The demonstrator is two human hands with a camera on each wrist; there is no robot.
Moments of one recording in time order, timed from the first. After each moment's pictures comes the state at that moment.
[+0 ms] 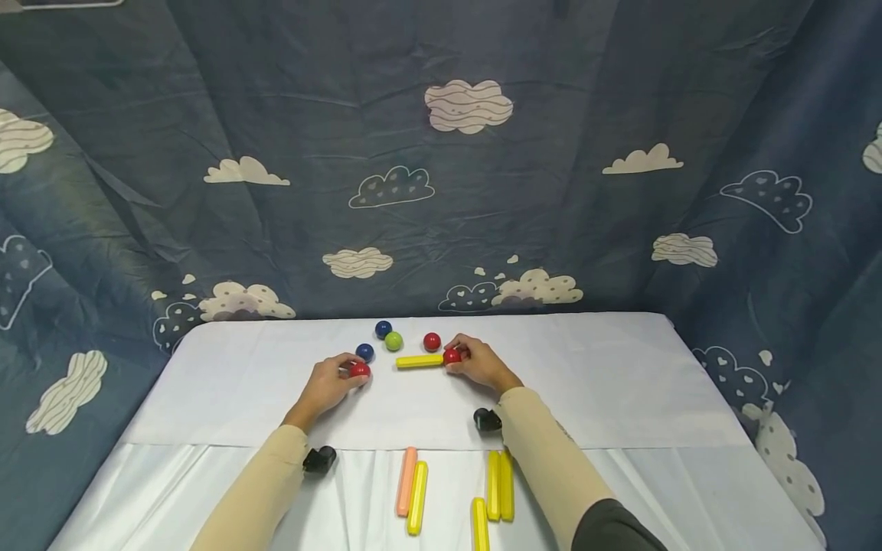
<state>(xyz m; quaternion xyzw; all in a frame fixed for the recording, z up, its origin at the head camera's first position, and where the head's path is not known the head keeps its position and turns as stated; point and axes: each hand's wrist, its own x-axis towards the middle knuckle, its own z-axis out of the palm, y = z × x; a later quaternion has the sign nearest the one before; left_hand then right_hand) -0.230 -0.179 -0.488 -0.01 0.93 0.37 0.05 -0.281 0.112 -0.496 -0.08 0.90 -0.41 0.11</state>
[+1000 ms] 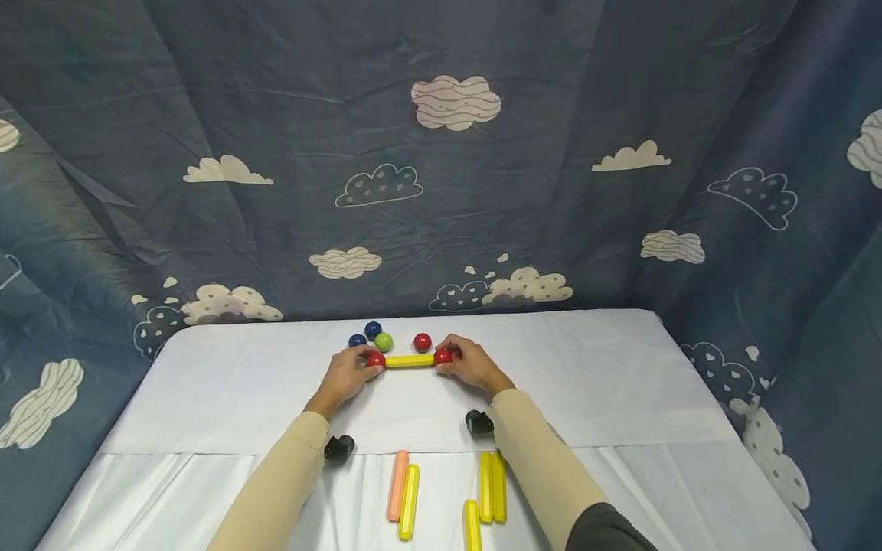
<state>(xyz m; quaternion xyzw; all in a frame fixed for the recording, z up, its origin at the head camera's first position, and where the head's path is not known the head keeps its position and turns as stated) -0.255 -0.136 -0.490 -0.01 0.92 0.38 0.06 -0.279 0.113 -0.496 -0.08 0.90 -0.41 0.11</state>
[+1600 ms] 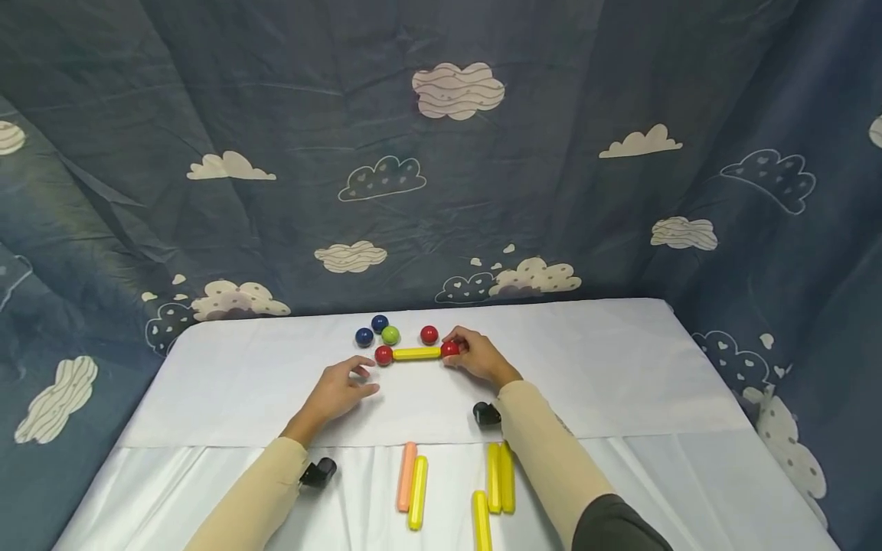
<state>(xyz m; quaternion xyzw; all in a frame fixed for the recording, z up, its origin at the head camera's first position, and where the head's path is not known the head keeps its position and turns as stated) -0.210 -0.156 -0.472 0.04 0.92 0.37 0.09 -0.282 0.113 -0.499 -0.08 0.90 -0.42 0.11</state>
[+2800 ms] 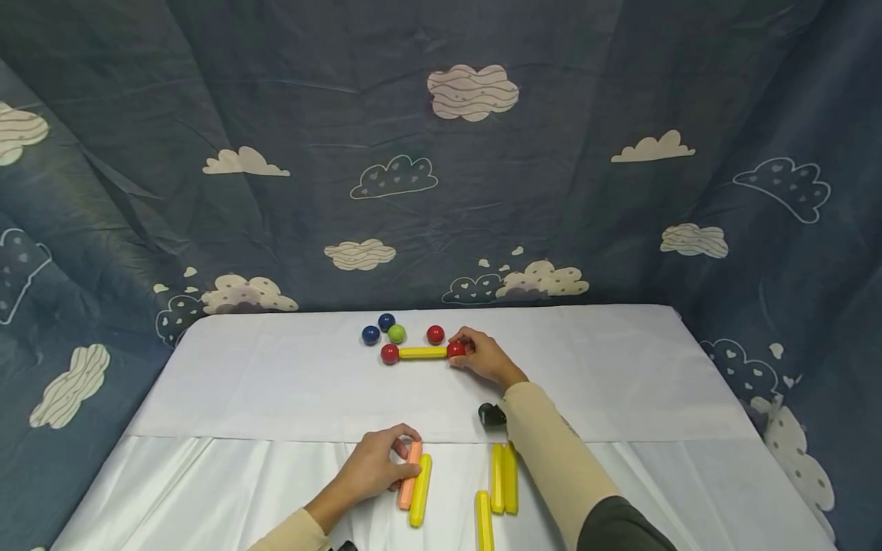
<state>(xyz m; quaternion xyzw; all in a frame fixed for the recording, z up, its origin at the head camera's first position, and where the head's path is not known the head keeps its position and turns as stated) -0.111 -0.108 -0.483 0.12 0.88 0.43 0.15 -0.282 0.113 -0.497 -0.08 0.90 -0.42 0.12</state>
